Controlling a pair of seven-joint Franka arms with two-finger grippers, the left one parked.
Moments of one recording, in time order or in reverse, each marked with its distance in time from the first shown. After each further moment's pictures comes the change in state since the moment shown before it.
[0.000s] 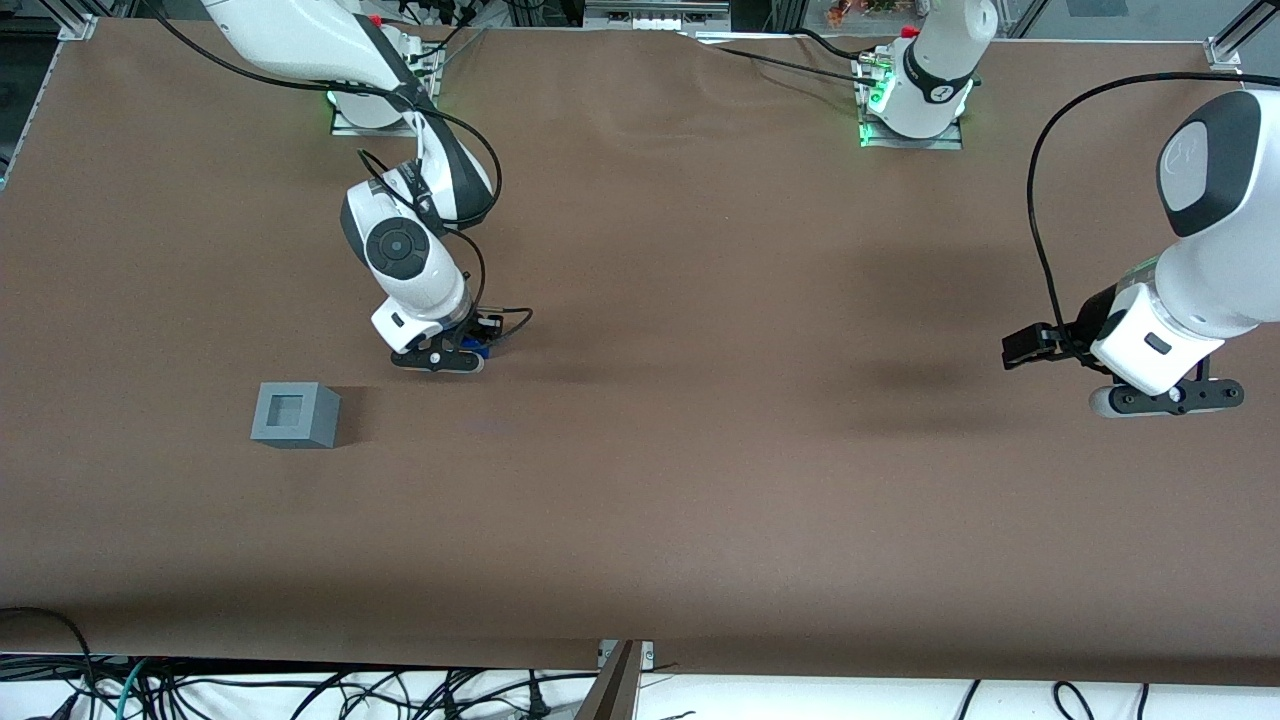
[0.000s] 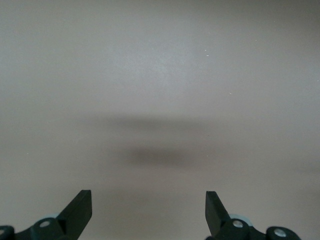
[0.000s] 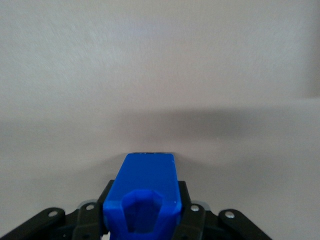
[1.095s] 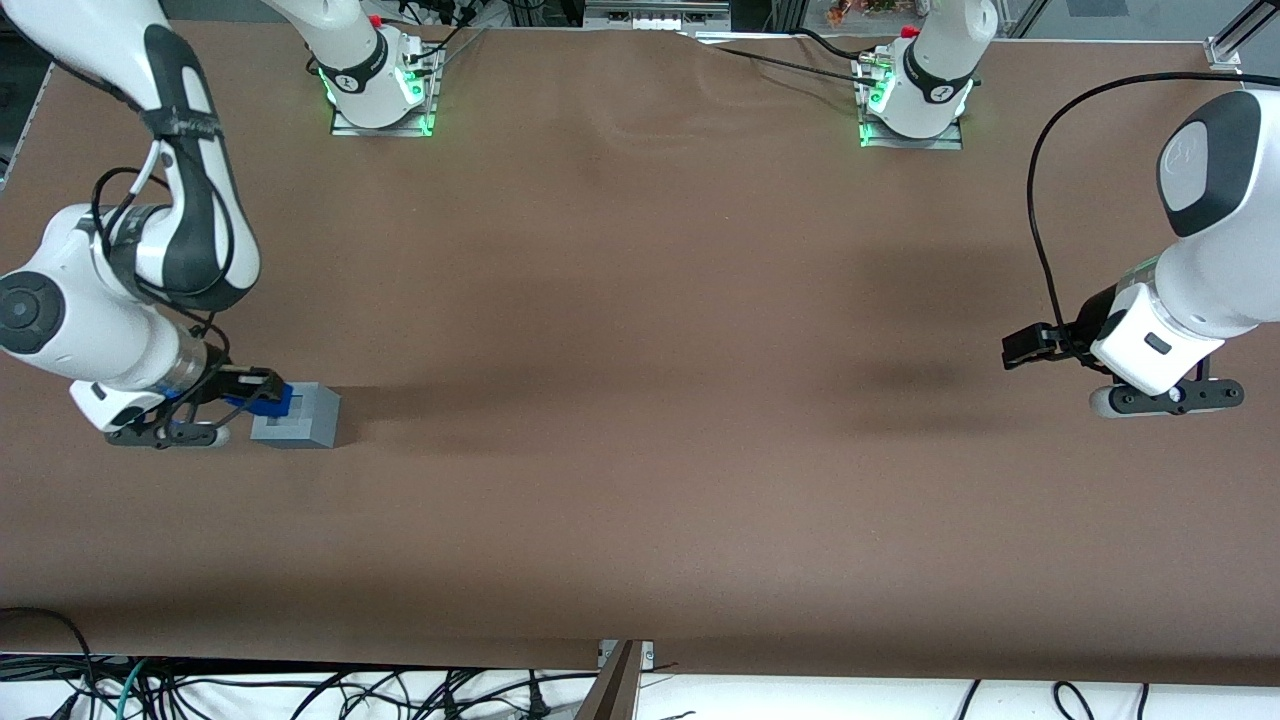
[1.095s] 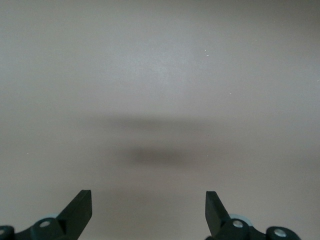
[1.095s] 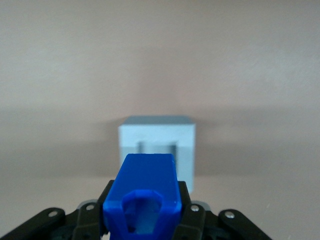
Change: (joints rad) arm -0.236 0.032 -0.260 0.343 0.140 -0.286 -0.611
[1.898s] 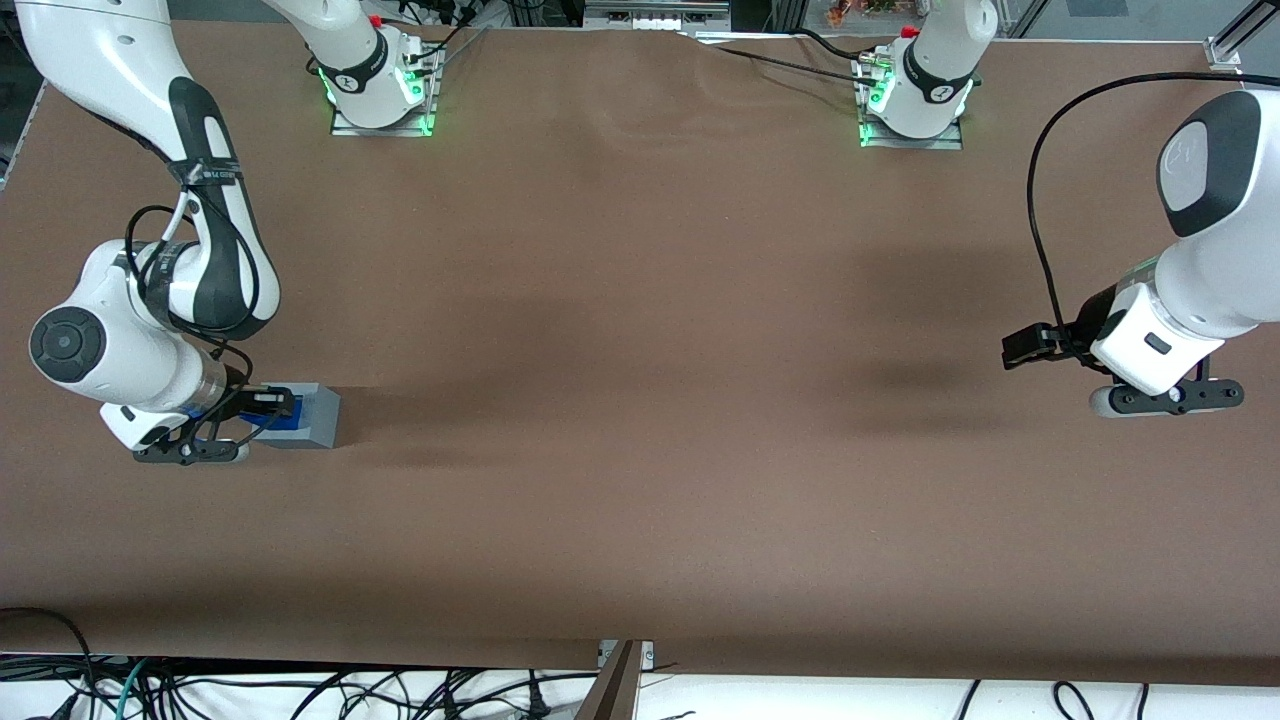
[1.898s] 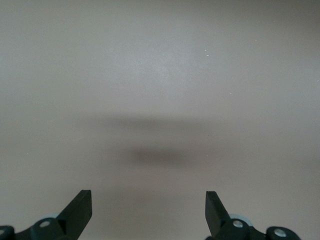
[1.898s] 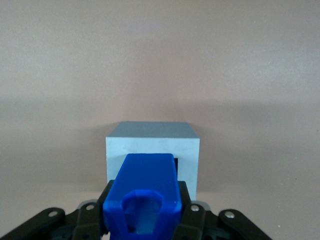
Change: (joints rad) arm 0.002 0.068 0.007 0.006 0.003 0.028 -0.007
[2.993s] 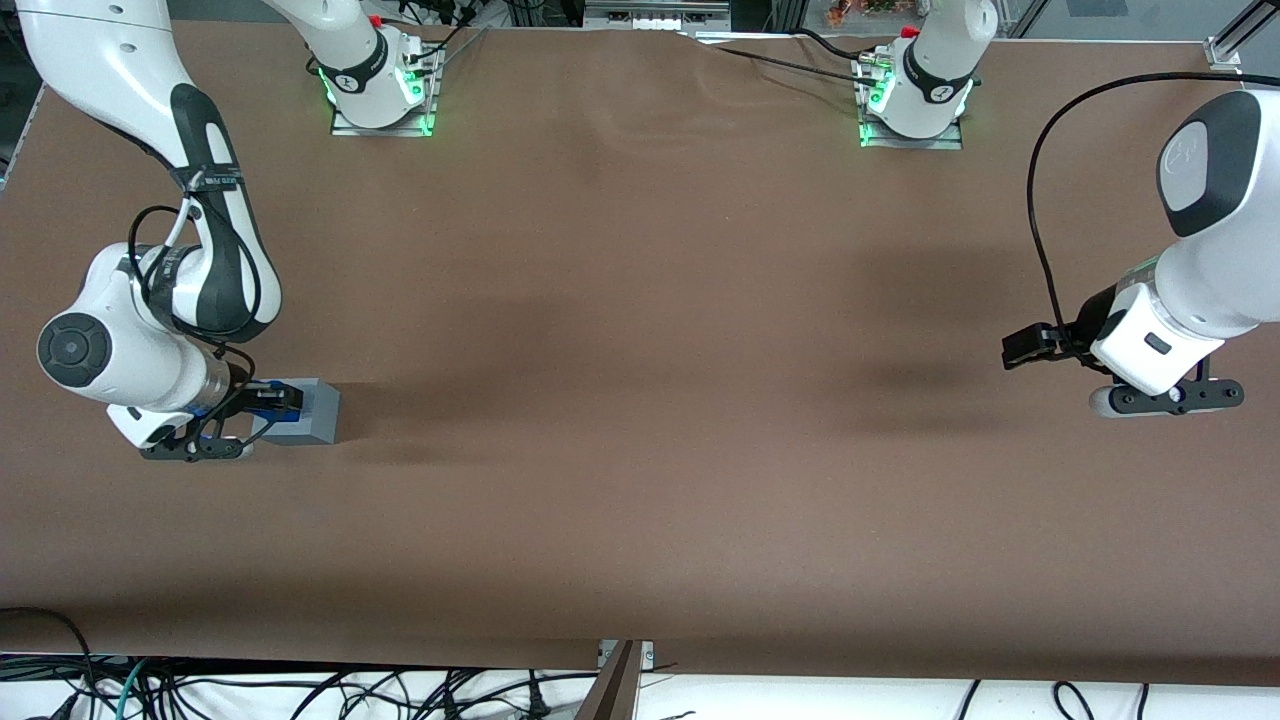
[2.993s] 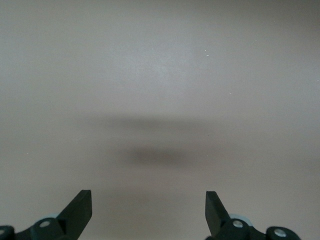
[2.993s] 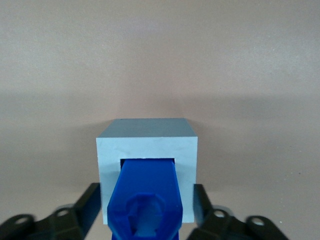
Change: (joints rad) arm -0.006 0.010 -0.001 -0.009 0.002 0.000 -0.005
